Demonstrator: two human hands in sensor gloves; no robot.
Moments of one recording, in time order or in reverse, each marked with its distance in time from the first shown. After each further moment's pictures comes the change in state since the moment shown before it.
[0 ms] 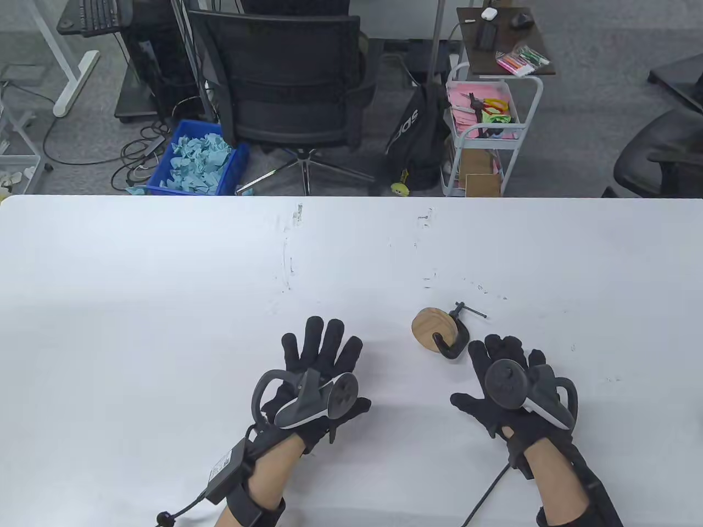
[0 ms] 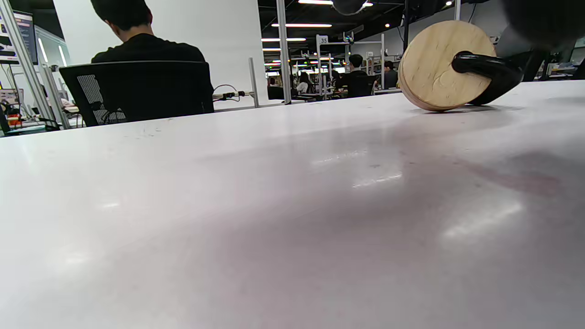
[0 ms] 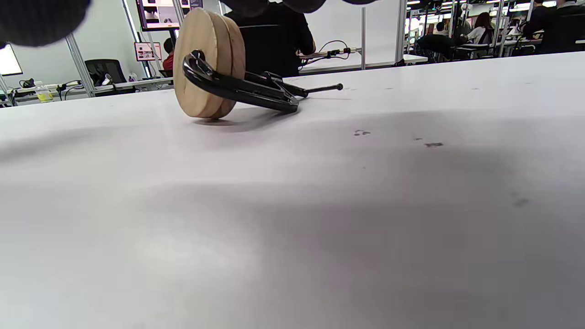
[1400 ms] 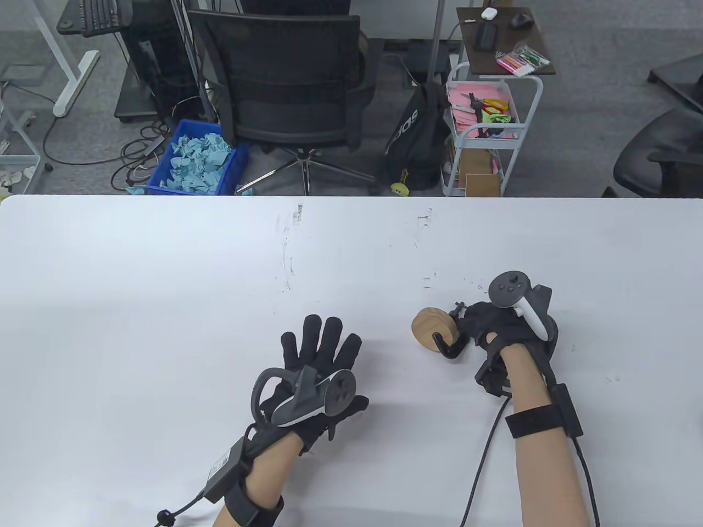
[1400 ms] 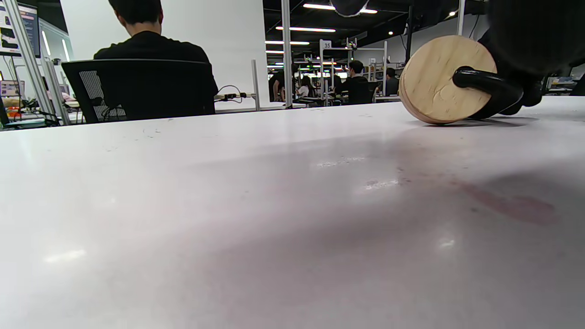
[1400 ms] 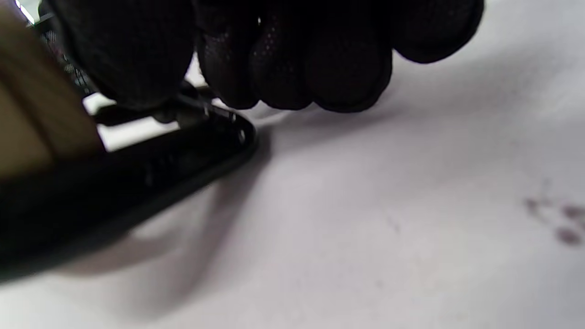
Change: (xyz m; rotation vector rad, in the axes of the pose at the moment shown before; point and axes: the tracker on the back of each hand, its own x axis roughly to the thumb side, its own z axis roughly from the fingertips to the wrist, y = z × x) left_hand -0.002 0.006 0.000 0.005 0.002 0.037; right_hand -0.028 -0.002 -0.134 0.183 0.356 -0.310
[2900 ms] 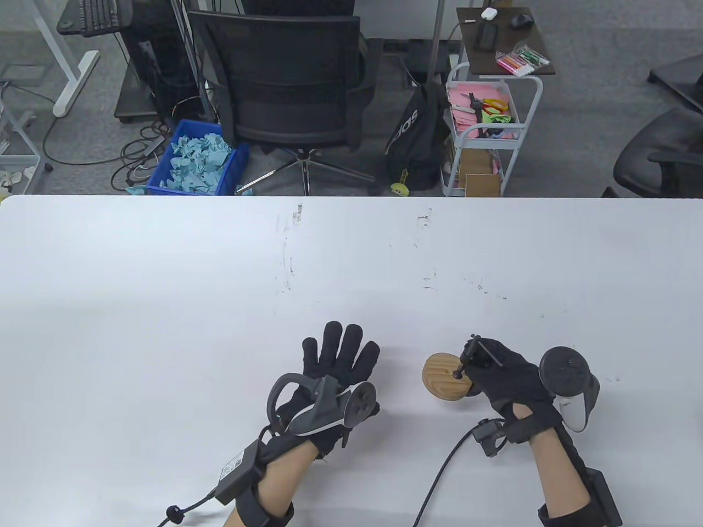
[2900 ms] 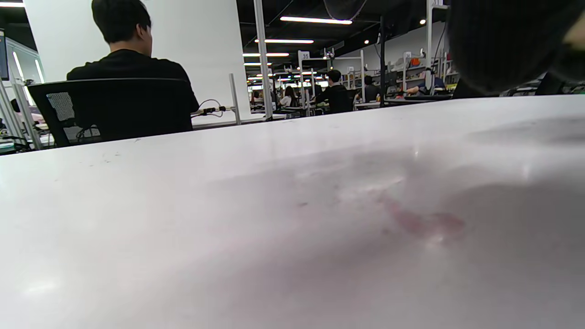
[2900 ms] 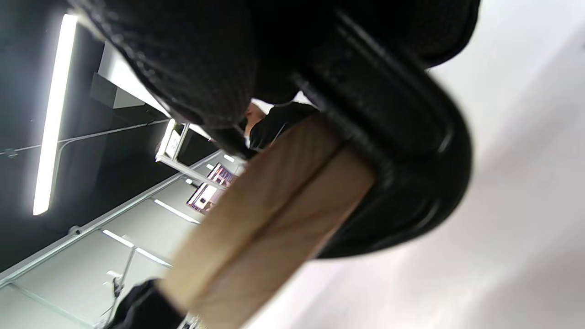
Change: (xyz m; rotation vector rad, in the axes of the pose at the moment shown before) left_hand 0.035 0.015 0.005 0.055 -0.071 -0.032; right_hand -0.039 0.017 0.115 -0.175 -0.465 -0.680
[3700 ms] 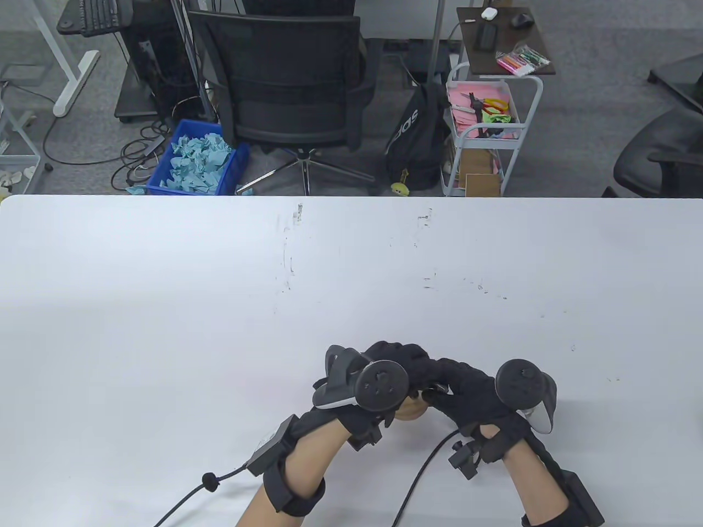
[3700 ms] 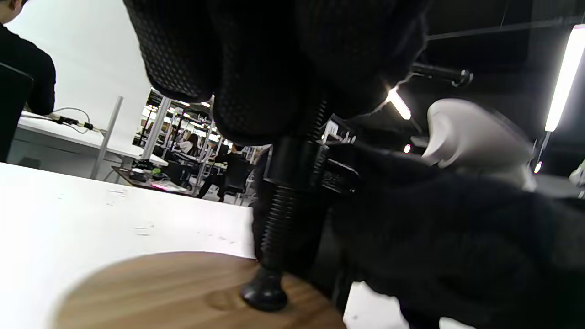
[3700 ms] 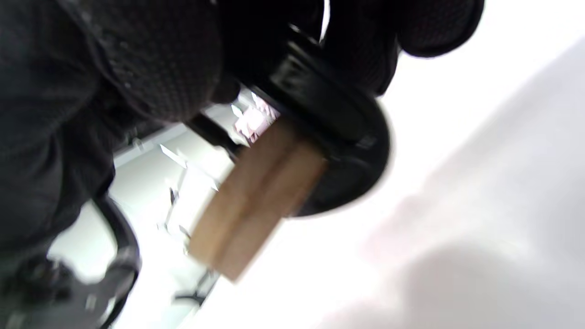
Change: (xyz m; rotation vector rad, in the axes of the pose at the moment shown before) left_hand 0.030 0.071 -0.025 0.248 -0.335 0.482; right_hand 0.018 0.056 0.009 0.293 -0.138 0.113
